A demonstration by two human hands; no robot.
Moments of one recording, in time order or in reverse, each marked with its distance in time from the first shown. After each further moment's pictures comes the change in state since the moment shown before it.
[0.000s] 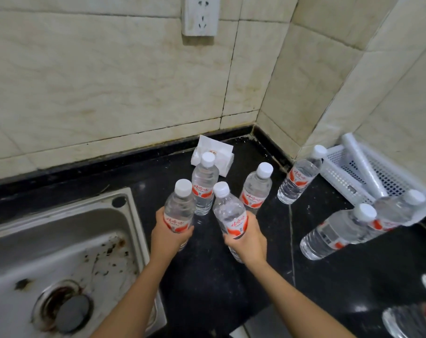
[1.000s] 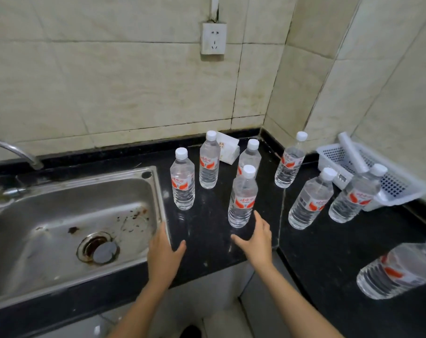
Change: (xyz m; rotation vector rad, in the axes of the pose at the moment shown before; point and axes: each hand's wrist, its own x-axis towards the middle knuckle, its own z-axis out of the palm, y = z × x) left_hand -0.193 -0.036 -0.026 0.383 0.153 0.032; right_hand -0.120 0.066 -0.047 0.003 -0.028 -0.128
